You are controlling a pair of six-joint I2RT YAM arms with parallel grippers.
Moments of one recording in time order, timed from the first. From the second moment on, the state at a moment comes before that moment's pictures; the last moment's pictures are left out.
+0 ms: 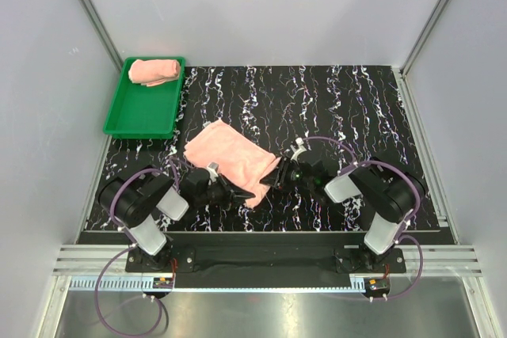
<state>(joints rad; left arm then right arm) -0.58 1.67 0.19 0.96 0.51 -1.55 0.66 1.75 0.49 0.74 -0.31 0.98</state>
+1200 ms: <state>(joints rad) -1.22 1.29 0.72 -0.16 -0.31 -0.62 0.68 1.47 0.90 -0.69 0.00 0.77</state>
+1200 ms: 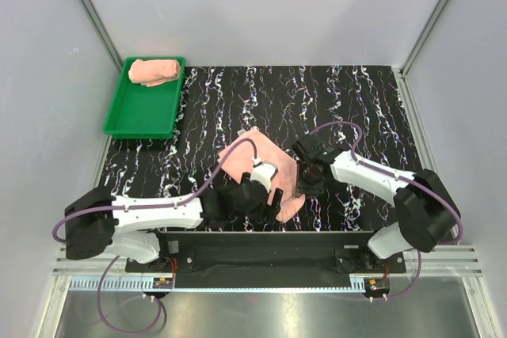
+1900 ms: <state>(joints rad) -1.63 1.65 1.02 -0.09 -0.64 -0.34 0.68 1.53 0.94 -0.77 -0.01 0.73</state>
